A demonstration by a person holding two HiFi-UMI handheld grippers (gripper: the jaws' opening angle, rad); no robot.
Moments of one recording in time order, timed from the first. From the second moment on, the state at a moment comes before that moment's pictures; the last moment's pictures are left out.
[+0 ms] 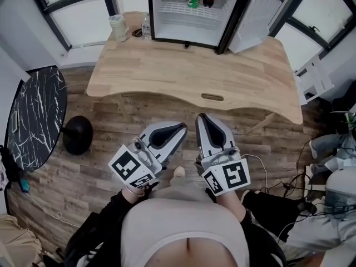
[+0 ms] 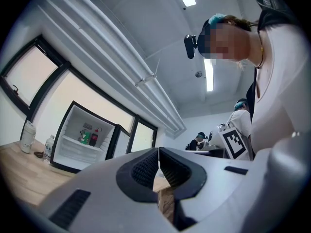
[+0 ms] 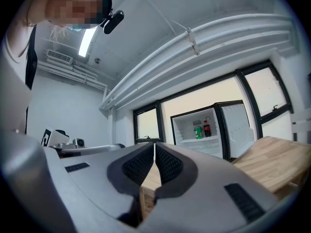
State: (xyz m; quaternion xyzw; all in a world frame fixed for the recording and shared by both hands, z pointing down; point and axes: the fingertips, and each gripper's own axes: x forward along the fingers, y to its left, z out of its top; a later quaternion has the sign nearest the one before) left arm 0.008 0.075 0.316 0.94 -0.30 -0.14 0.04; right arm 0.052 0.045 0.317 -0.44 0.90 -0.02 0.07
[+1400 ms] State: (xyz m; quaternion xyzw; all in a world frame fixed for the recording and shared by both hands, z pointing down) left arm -0.052 0.266 0.320 0.95 -0.28 -0.14 0.04; right arm -0.019 0.249 0.326 -0.44 0.90 -0.02 0.07
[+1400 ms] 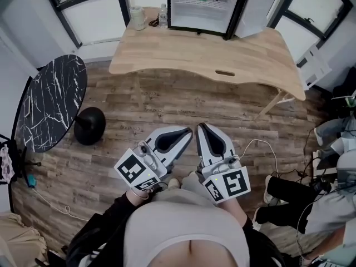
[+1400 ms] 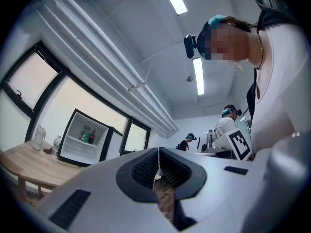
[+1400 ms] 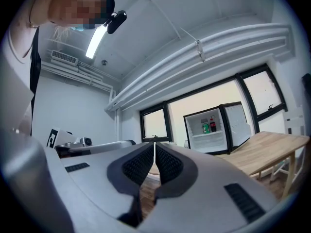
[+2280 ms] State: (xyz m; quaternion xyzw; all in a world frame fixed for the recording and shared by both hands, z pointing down) left arm -0.041 0.277 0.318 0.95 -0.28 -0.14 0.04; right arm -0.007 0.266 0.329 -0.45 0.89 -0.02 0.07
